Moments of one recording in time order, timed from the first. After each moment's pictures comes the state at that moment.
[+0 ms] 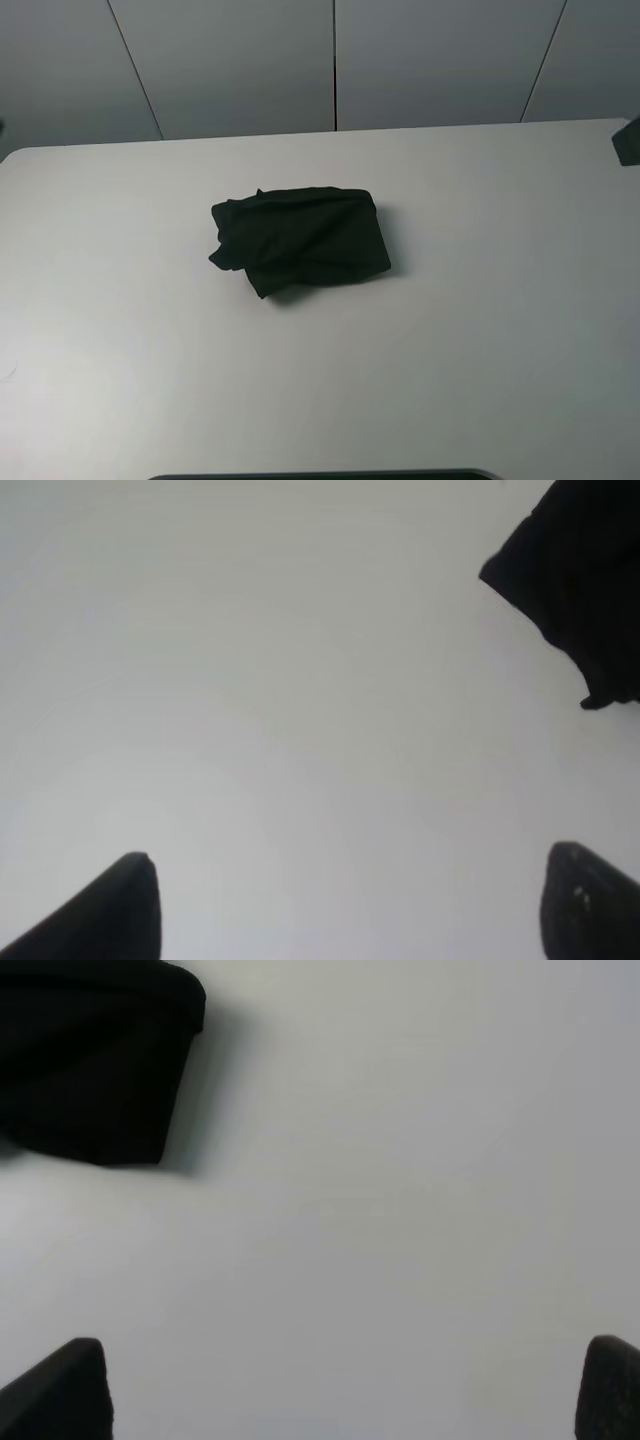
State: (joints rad) left arm -0.58 0.95 -1.01 0.25 1.12 -0.15; right arm 0.19 0.82 -0.88 0.09 1.10 -0.12
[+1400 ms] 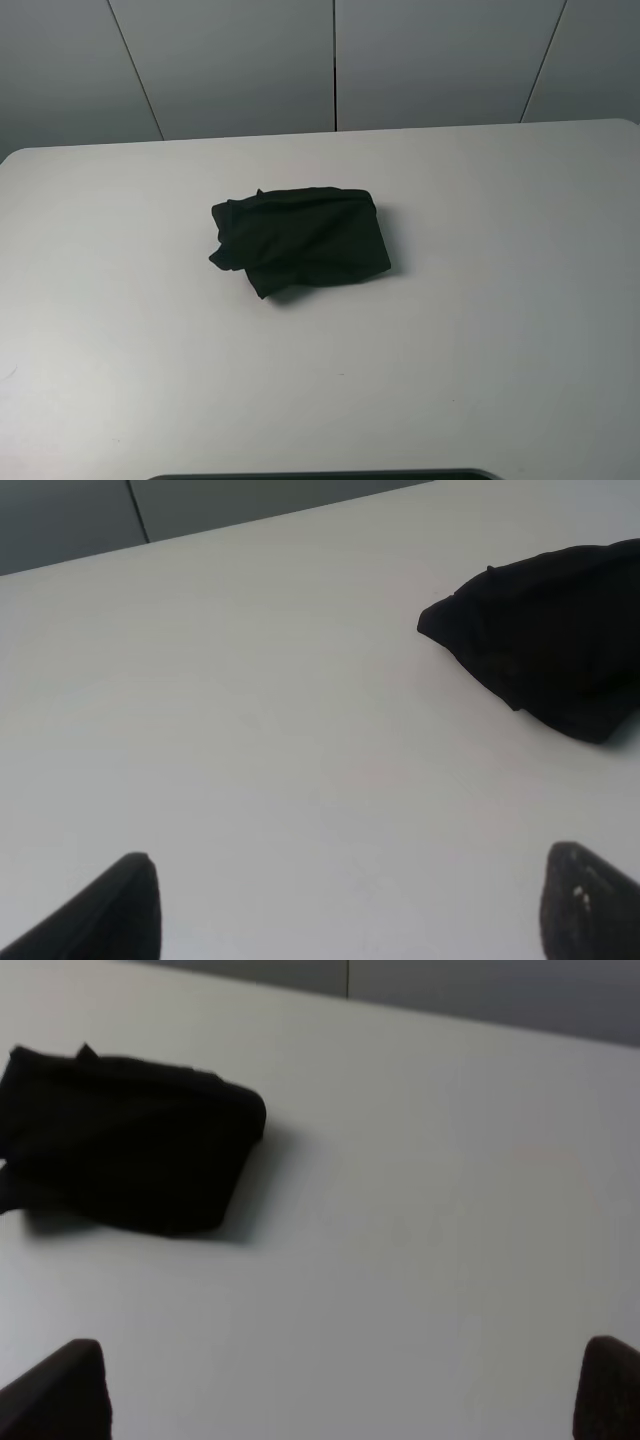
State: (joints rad) left arm -0.58 0.00 -0.51 0.18 1.09 -0.15; right arm 0.19 0.02 -0.51 0.15 1.10 -0.12
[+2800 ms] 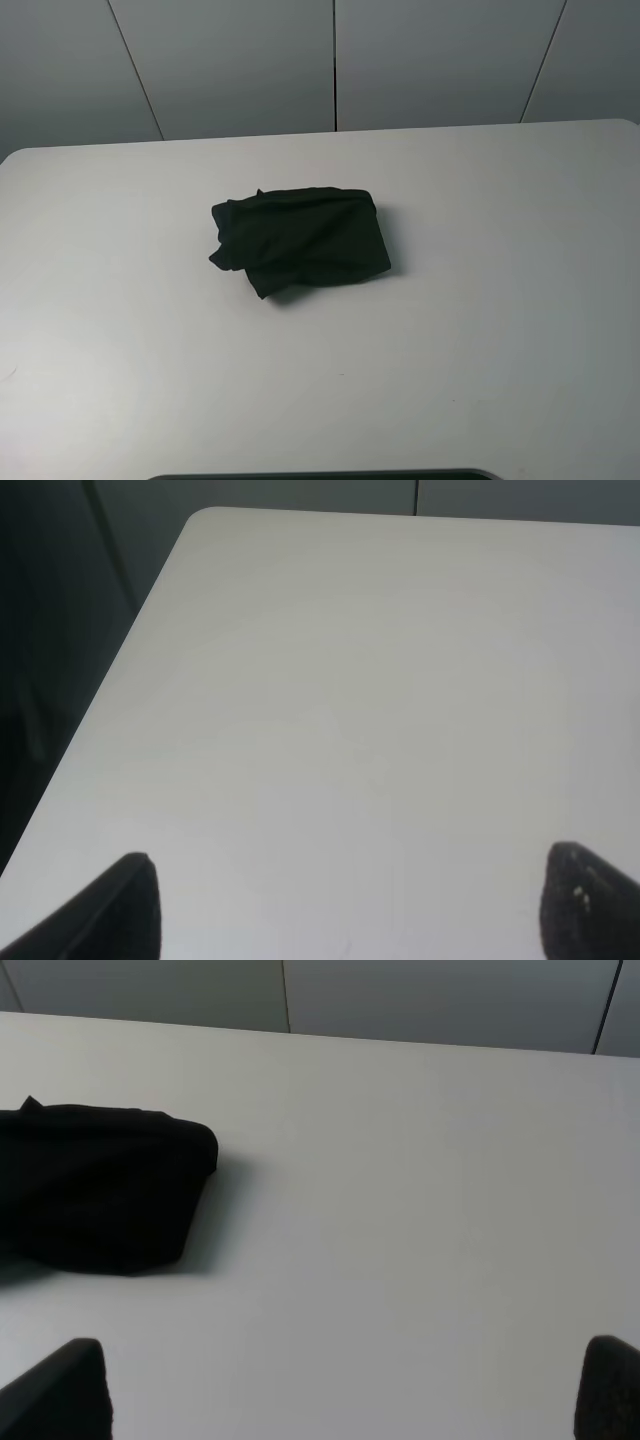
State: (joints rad) left arm -0.12 0.00 -0.51 0.17 1.09 -0.15; right arm 0.07 0.00 -0.51 0.17 1.10 -0.12
